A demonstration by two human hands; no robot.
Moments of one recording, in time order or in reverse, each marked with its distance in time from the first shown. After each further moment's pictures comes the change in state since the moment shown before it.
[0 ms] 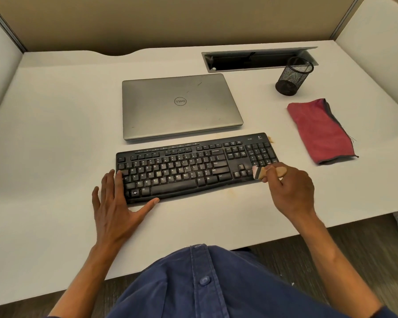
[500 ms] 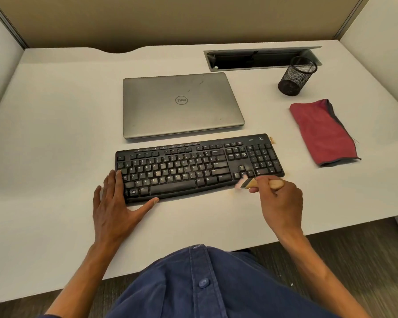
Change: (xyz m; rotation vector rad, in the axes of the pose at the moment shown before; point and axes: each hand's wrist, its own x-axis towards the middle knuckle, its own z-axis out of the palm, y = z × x) left_hand 0.001 0.000 -0.001 -0.033 -0.049 -0.032; right_hand -0.029 -0.021 0.015 0.250 0.040 0.212
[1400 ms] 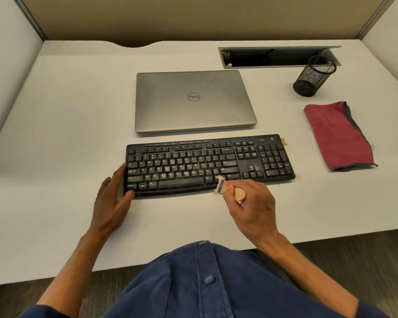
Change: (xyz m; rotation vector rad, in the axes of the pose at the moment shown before) left_hand 0.005 -0.020 -0.024 -0.449 -0.073 -0.008; right_hand -0.024 -0.015 0.043 -0.081 -0.077 -0.599
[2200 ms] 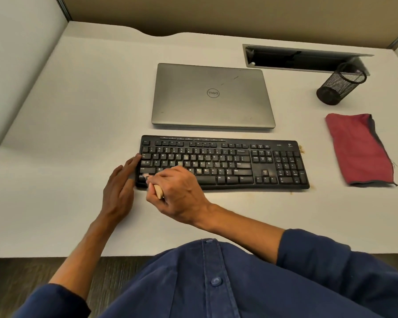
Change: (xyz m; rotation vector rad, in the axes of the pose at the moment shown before) left_hand 0.002 -0.014 0.002 -0.040 0.037 -0.022; right_hand 0.036 -0.092 0.102 0.142 -0.293 -0.612
